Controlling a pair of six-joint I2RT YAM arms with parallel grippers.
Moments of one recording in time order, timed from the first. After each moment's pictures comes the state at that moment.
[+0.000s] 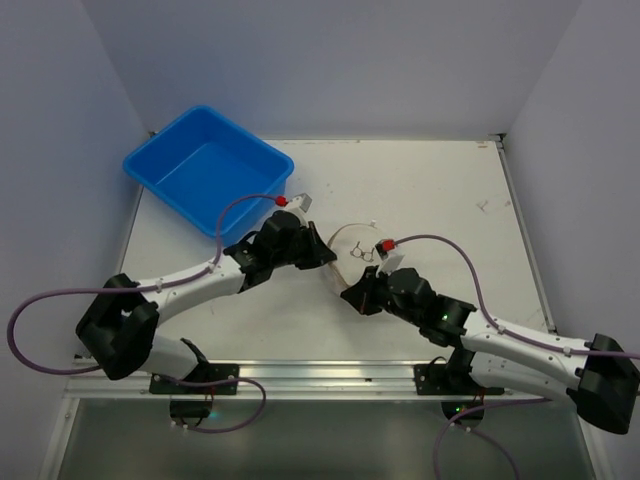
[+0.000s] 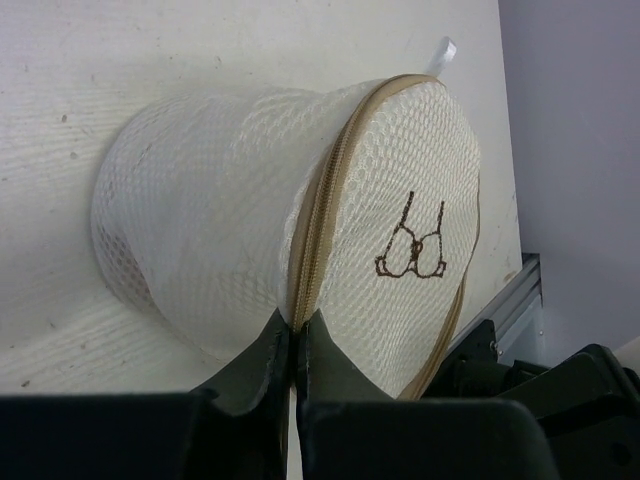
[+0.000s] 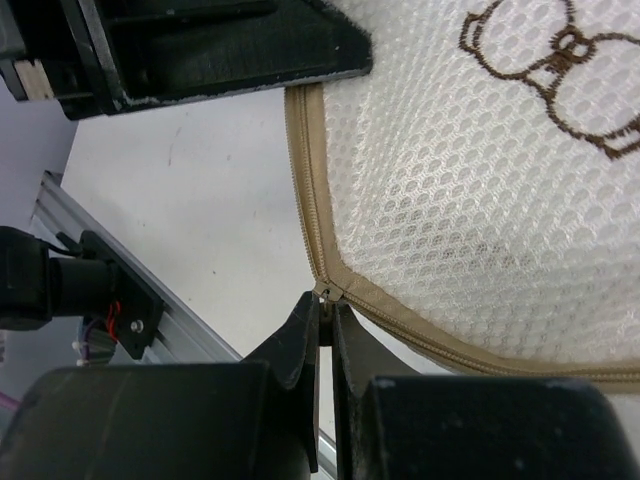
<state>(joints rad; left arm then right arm) -0.76 1.39 0.81 0.03 0.09 -0.85 0.99 0.90 0.43 0.02 0.12 0.77</state>
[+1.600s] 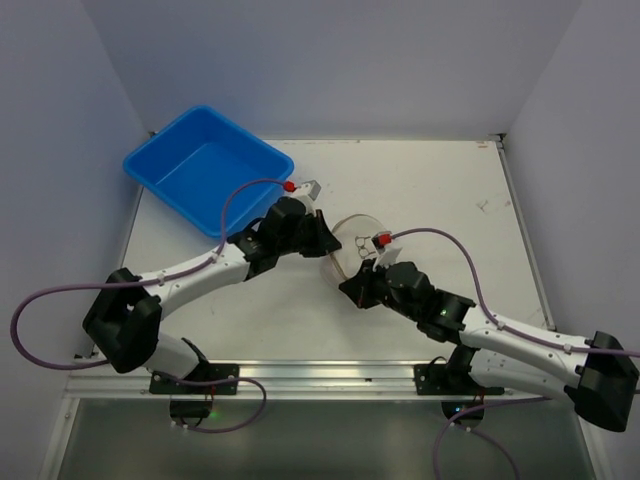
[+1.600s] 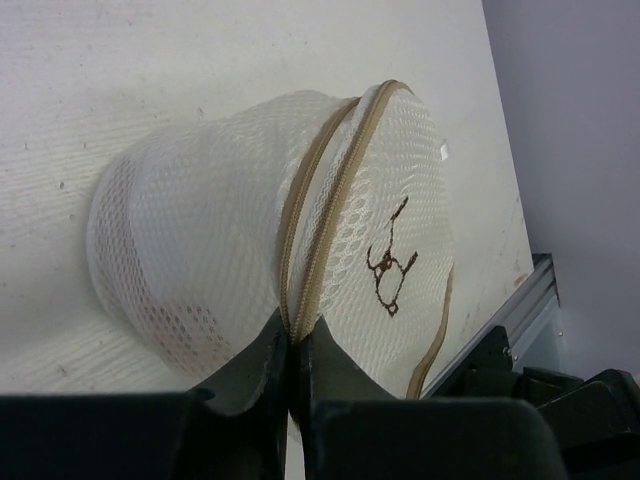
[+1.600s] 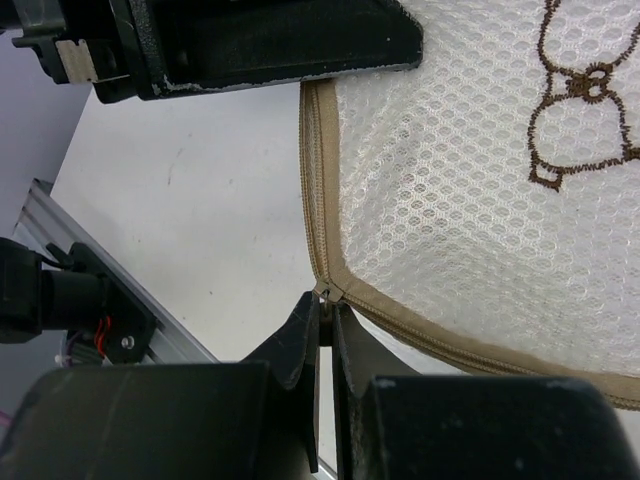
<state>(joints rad) -0.75 1.45 0.93 -0.02 0.10 -0.76 0.98 0.92 0.49 0.01 0.15 0.69</state>
